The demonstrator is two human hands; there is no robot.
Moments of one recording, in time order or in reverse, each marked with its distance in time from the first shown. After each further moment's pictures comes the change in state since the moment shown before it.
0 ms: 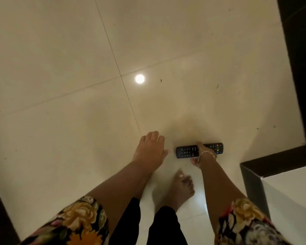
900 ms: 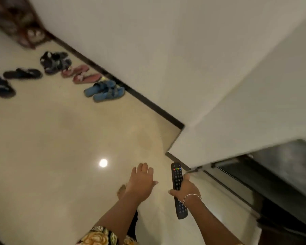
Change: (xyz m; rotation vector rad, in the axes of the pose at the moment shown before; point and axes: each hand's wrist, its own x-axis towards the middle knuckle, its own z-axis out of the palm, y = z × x) left_hand -0.364 0.181 -0.164 0.553 0.082 0.470; right_hand -0.390 0.206 -0.306 -0.432 0.041 -0.560
